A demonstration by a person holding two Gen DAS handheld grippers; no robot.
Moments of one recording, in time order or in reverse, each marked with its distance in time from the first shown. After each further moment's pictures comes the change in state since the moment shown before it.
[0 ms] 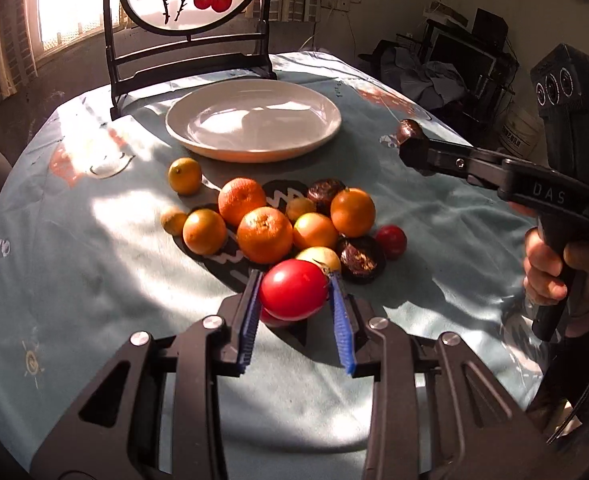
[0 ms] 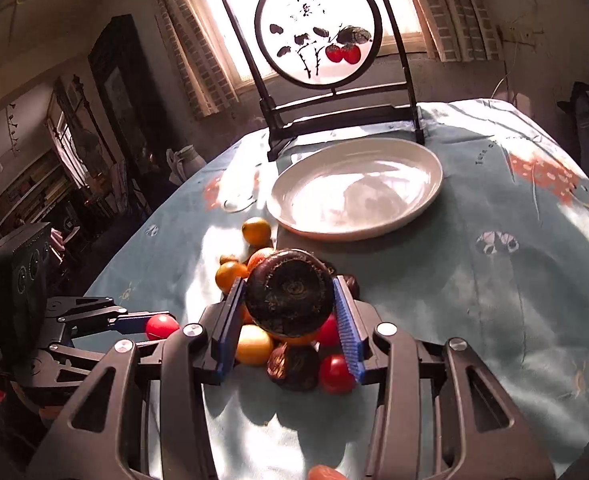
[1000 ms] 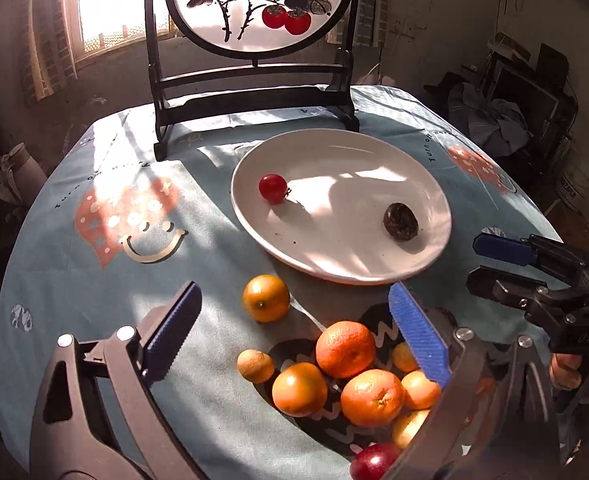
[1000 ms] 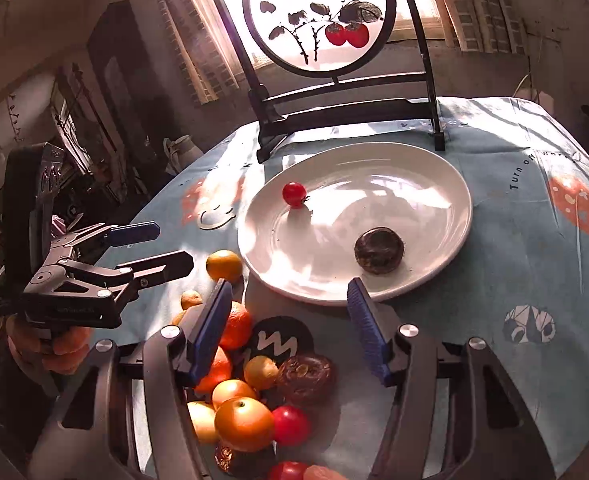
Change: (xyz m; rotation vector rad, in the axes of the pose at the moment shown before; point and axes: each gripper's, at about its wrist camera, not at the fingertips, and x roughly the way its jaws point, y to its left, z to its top) left arm 0.047 0.065 0.071 -0.106 -0.040 0.136; right arm 0.061 -0.017 0.031 -0.046 0.095 0.074
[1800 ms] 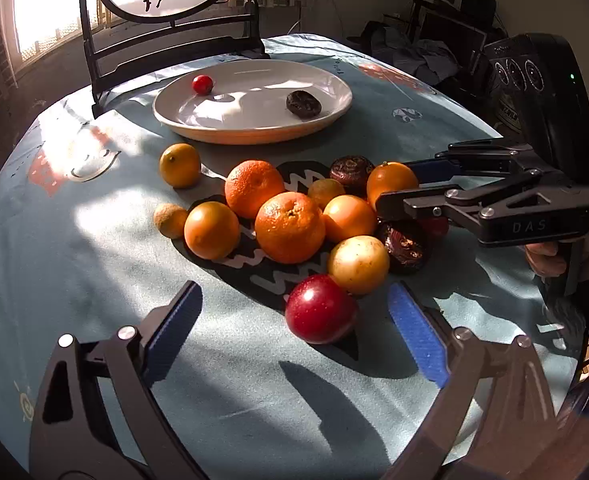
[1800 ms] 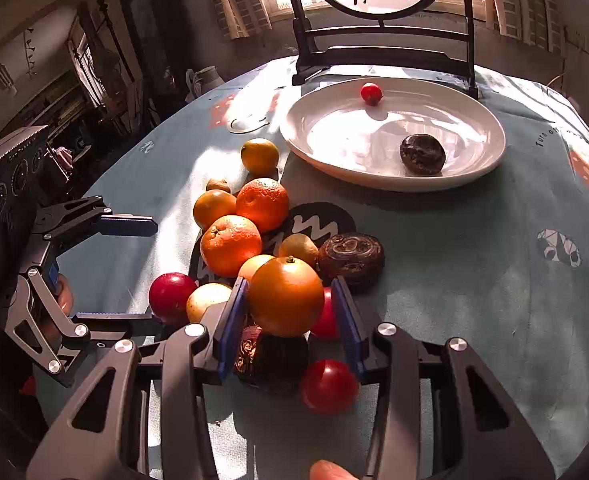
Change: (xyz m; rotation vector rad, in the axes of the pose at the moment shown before) left arm -0.015 -0.032 -0.095 0.200 0.100 -0.168; right arm 0.010 0.028 -0.057 -0.129 0.186 0.001
